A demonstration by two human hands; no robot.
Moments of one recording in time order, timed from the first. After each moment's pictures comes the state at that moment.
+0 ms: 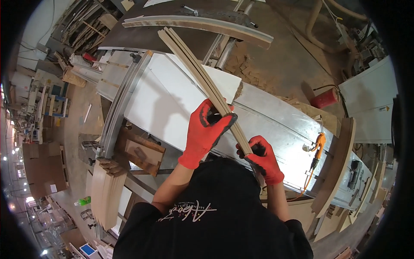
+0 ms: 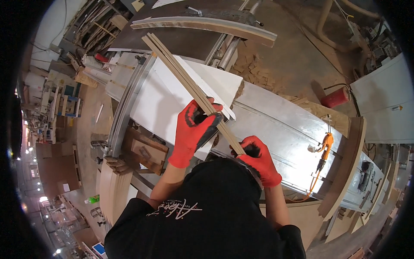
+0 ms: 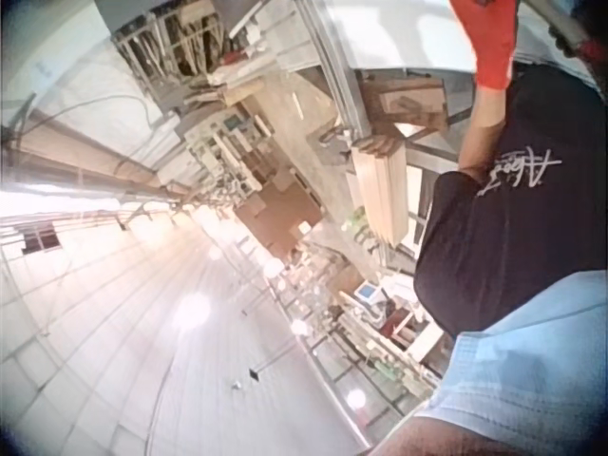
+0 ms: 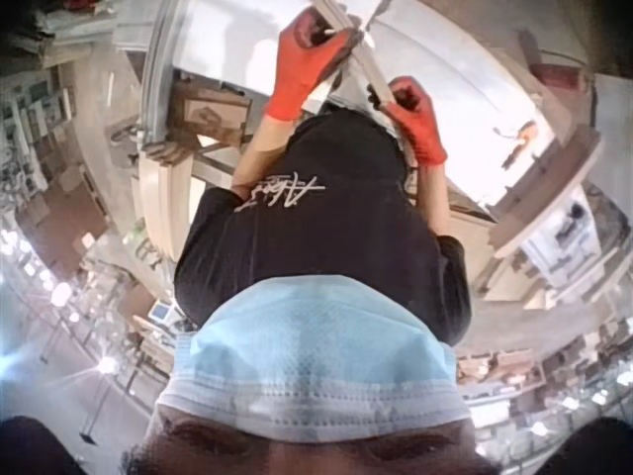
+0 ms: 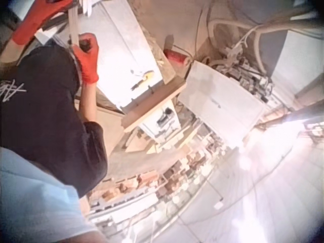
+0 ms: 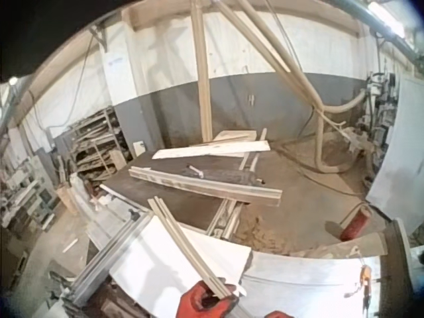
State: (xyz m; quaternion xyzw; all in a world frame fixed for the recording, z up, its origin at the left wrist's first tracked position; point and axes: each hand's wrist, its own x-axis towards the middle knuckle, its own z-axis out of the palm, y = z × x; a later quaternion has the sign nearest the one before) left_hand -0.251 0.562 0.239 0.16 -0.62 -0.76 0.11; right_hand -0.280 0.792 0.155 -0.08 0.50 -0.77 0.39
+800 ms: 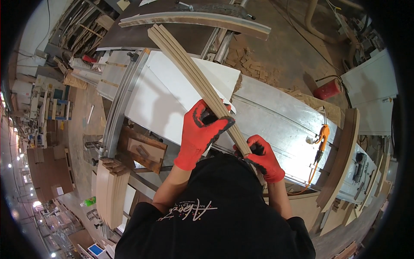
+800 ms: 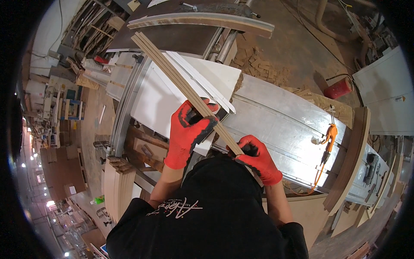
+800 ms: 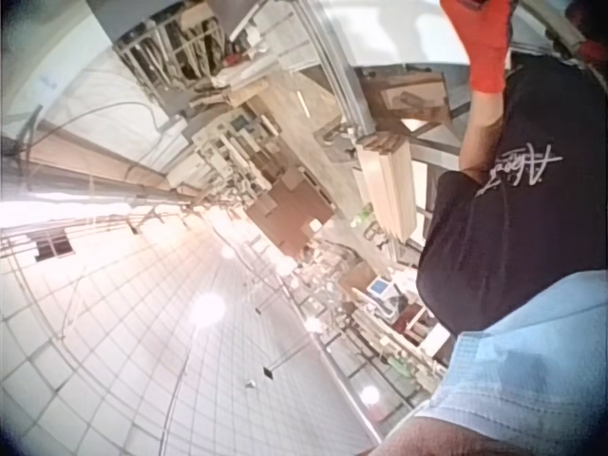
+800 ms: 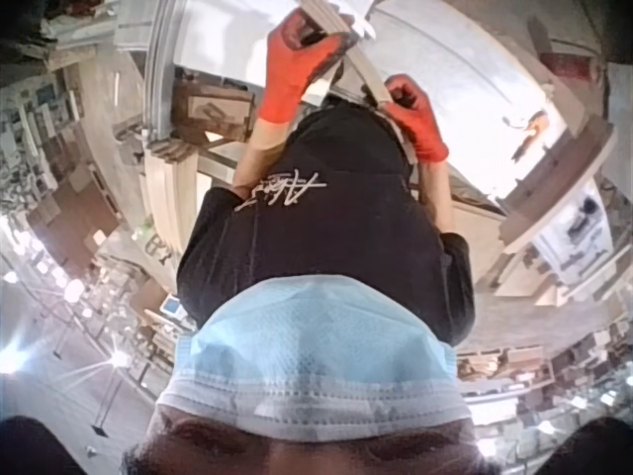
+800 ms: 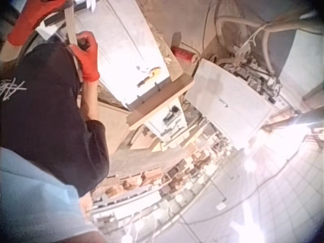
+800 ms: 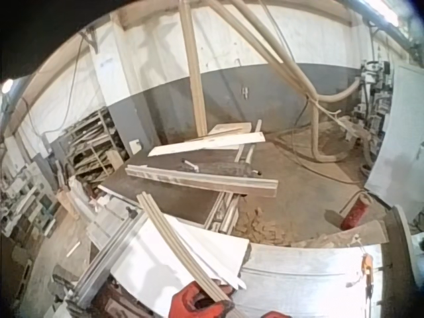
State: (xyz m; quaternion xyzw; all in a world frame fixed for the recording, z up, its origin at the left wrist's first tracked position) left_hand -0.236 0.567 0.241 0.17 -0.57 -0.80 0.09; right_hand -0.264 0.798 0.156 -0.07 0.47 -0.77 0.42
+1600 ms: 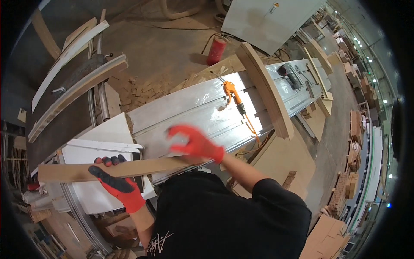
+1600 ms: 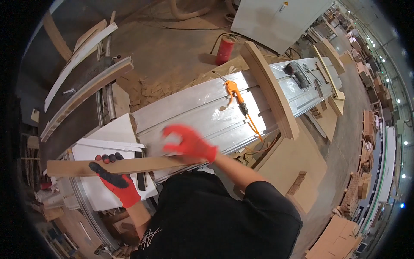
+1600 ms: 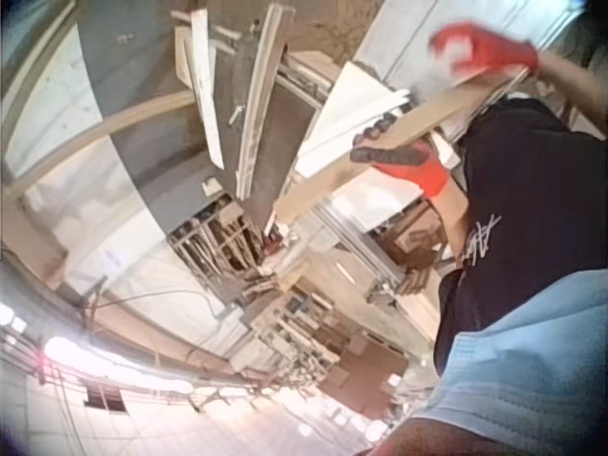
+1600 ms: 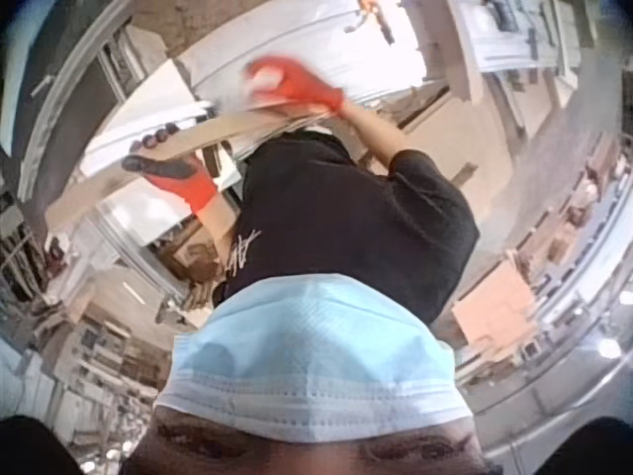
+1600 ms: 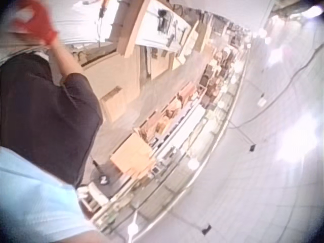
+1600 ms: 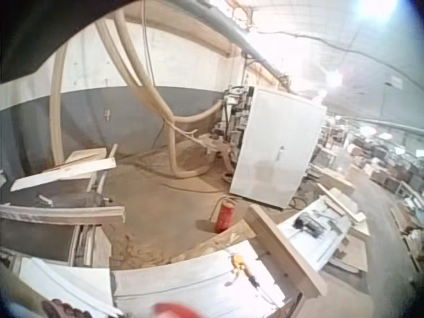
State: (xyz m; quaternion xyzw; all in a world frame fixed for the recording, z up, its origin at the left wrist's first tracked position) left_hand -0.271 0.610 0.216 0.18 -0.40 -0.87 0.24; right_hand -0.296 0.868 0.130 -0.22 0.77 -0.60 -0.03
